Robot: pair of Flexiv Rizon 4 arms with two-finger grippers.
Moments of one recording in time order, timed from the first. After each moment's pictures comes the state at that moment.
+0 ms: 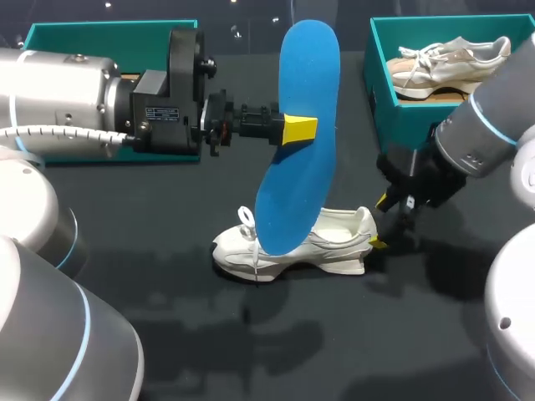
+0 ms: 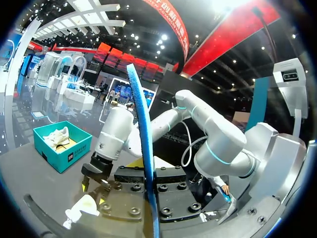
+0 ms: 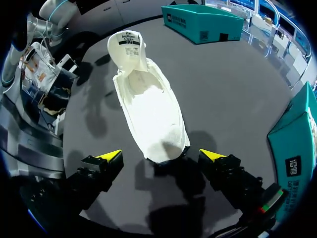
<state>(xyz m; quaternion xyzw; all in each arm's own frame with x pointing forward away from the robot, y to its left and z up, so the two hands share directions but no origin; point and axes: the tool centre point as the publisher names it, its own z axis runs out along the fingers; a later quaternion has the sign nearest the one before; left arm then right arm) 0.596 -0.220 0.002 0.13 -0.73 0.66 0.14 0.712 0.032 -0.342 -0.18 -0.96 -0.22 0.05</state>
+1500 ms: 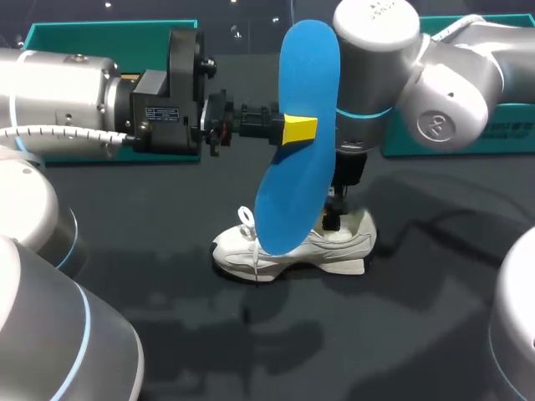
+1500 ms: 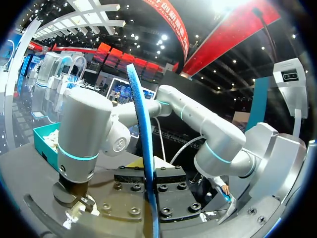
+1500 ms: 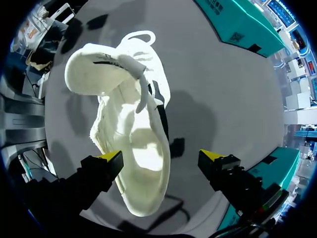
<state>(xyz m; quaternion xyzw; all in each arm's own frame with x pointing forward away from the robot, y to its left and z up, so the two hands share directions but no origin) 0.596 -0.220 0.002 0.13 -0.73 0.66 0.14 0.752 0.110 -0.338 -0.05 -1.00 -0.03 -0.02</state>
